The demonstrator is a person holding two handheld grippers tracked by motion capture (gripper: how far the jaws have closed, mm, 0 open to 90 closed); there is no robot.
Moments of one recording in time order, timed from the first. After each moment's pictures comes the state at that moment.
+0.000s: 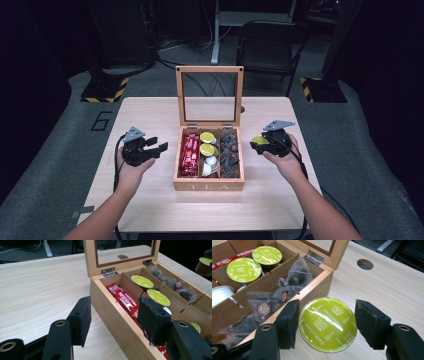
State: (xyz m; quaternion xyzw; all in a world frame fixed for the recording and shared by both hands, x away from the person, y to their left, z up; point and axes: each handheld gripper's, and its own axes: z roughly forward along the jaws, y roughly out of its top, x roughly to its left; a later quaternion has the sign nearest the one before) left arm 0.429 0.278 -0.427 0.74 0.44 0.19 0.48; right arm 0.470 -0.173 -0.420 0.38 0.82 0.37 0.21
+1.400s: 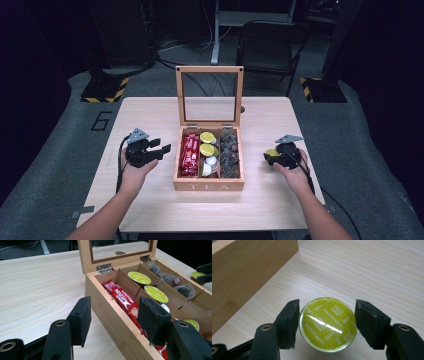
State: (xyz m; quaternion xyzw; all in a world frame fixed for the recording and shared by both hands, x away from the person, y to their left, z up) left arm 0.429 0.271 -0.432 0.74 0.44 0.18 0.47; right arm 0.462 -0.216 -0.481 0.46 0.80 0.33 0.21
